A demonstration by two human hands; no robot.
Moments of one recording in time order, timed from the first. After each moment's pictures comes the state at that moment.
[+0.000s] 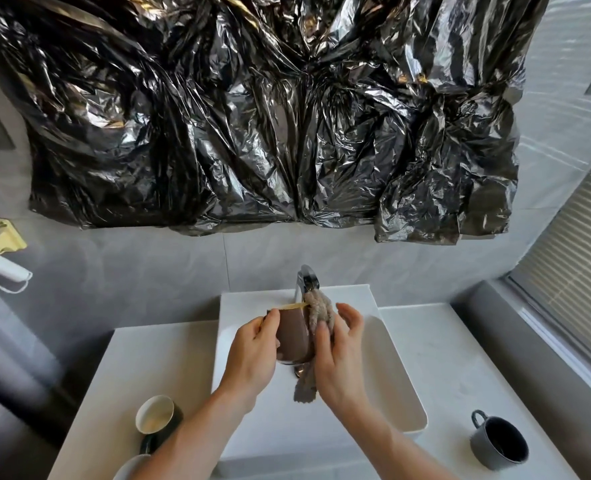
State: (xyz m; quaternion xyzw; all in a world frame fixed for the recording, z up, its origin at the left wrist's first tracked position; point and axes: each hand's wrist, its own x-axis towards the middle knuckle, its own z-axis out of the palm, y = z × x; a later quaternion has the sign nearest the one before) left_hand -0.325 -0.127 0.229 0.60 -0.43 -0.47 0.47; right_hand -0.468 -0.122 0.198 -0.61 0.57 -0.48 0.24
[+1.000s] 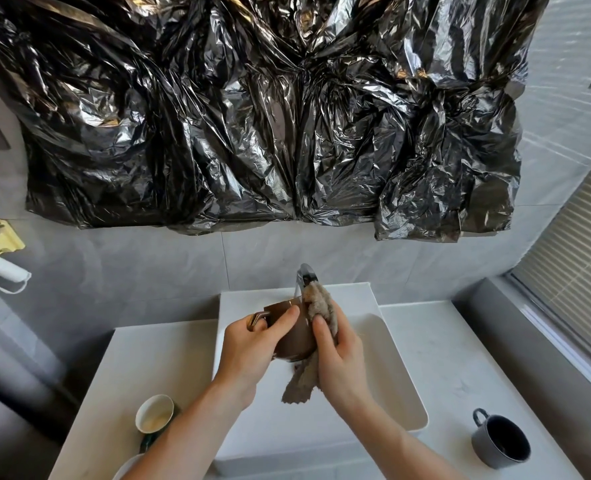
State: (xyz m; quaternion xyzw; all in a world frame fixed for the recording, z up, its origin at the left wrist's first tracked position) left_hand -0.327 -0.127 0.243 0.55 -0.36 -0.56 0.50; right_hand -0.469 -0.119 0.217 -0.54 0.50 -0.55 0.39
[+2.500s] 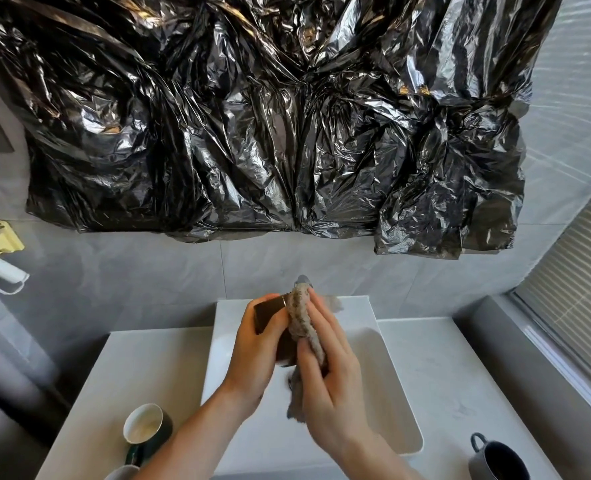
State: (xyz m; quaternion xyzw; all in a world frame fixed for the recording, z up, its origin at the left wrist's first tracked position) left_hand -0.346 -0.139 0.243 0.47 -0.39 -0.56 0.56; right_hand -0.470 -0.098 0.248 -0.65 0.42 -0.56 0.29
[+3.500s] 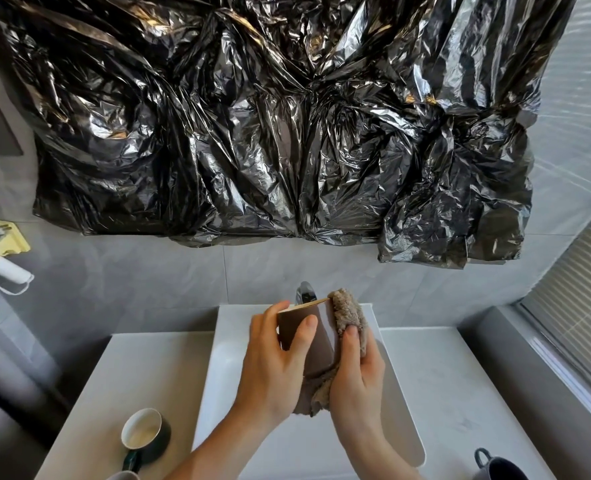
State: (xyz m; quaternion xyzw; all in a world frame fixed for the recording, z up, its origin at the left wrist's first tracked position) left_hand -0.366 -0.124 0.255 0.57 -0.53 -0.37 0.51; right_hand -0.478 -0.106 0.266 -0.42 0.49 -0.64 0.41
